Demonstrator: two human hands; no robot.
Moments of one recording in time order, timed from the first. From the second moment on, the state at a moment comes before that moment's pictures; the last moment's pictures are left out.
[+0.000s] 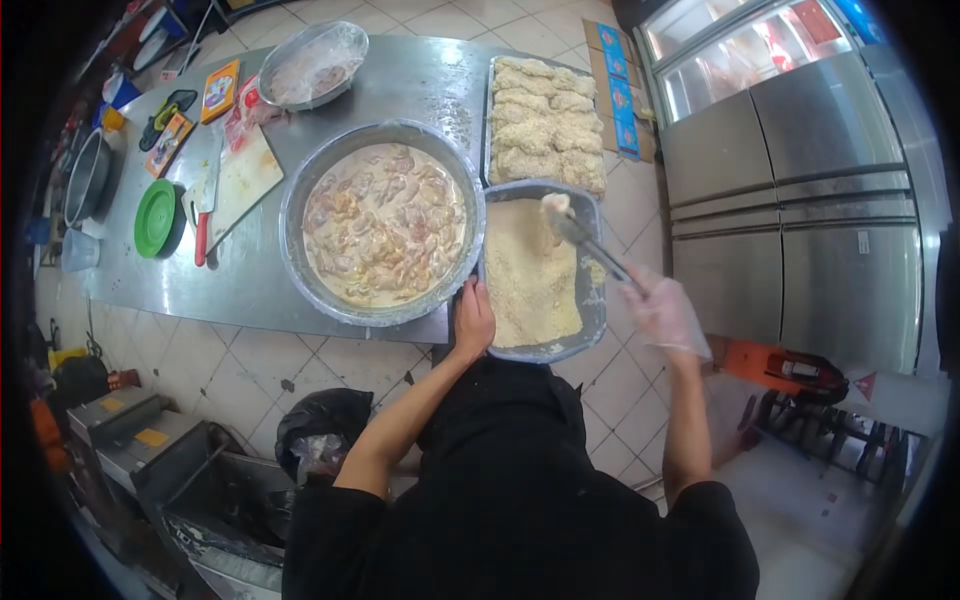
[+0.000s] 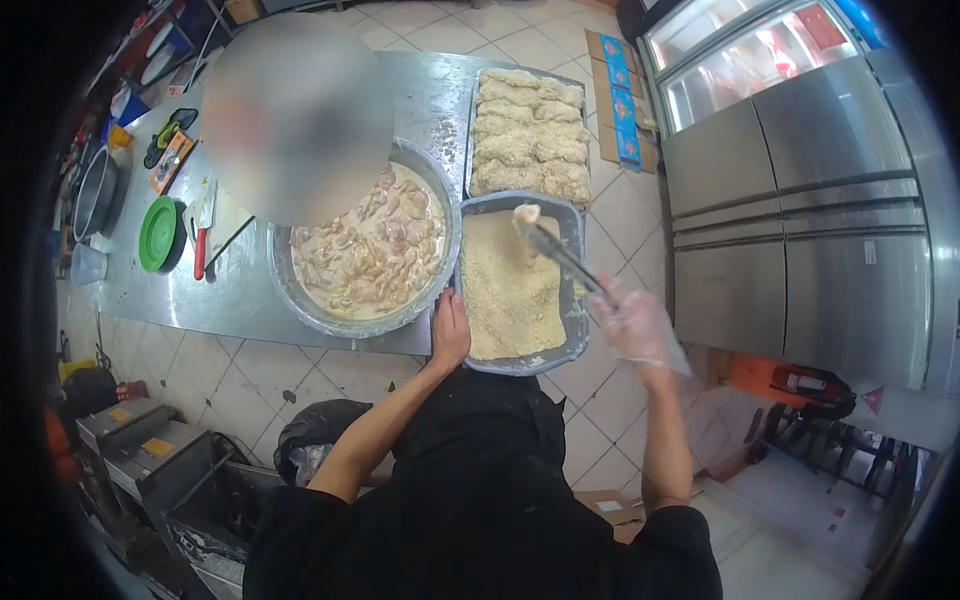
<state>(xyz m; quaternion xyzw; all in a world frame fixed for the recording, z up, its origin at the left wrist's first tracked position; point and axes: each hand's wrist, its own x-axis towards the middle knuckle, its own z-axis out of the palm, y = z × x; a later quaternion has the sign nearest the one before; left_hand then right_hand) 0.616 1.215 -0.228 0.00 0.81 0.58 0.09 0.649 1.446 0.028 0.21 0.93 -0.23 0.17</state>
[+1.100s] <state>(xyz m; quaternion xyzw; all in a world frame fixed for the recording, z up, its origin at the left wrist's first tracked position) 0.617 1.214 -0.243 0.02 0.81 0.58 0.09 0.643 1.368 -0.200 0.51 0.55 -0.65 0.12</state>
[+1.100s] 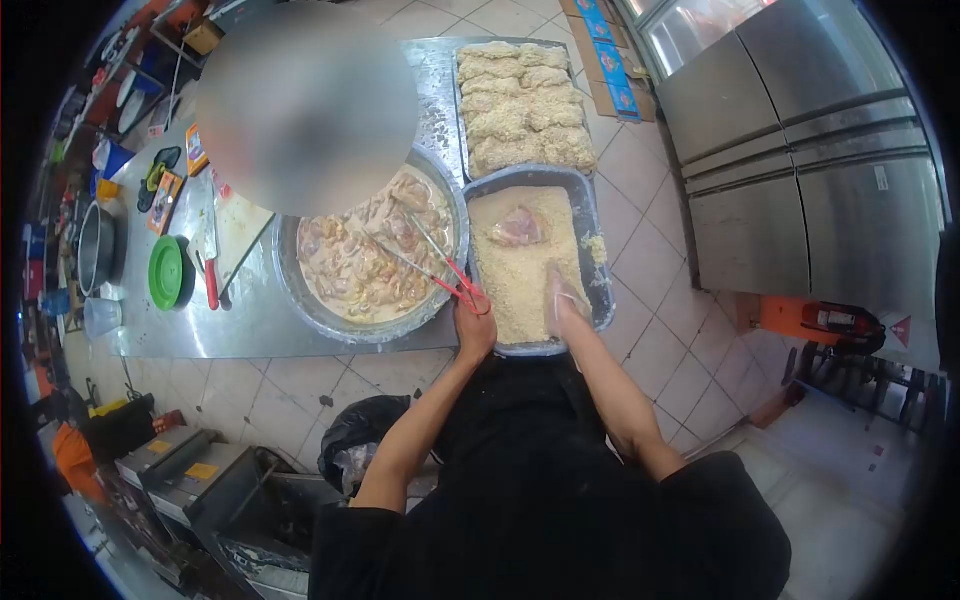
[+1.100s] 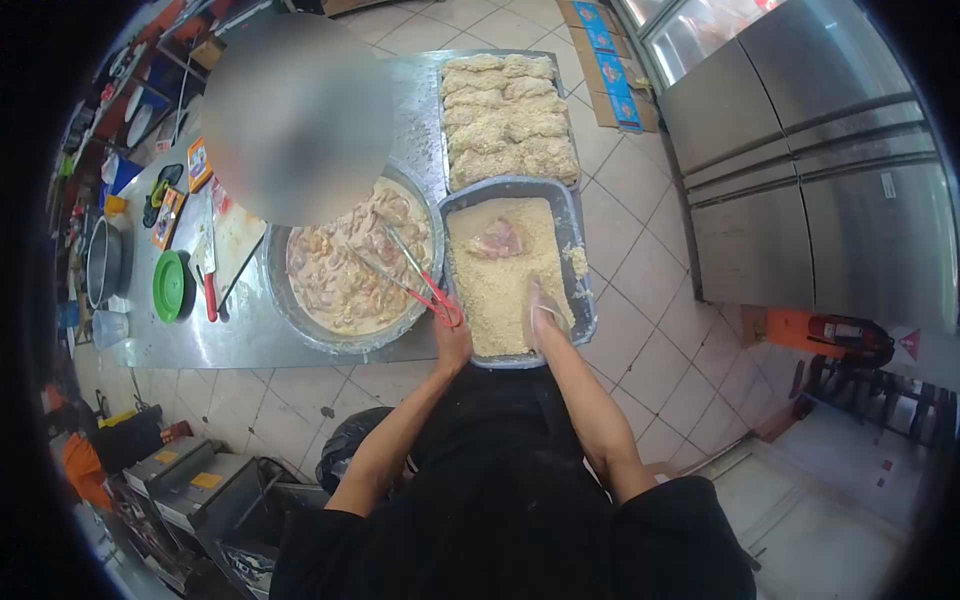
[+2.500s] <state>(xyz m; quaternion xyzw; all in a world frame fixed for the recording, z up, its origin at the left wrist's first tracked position) 0.619 1.216 -0.232 0.00 0.85 0.53 0.04 0.539 1.431 -0.252 0.26 0.92 -0.26 0.10</state>
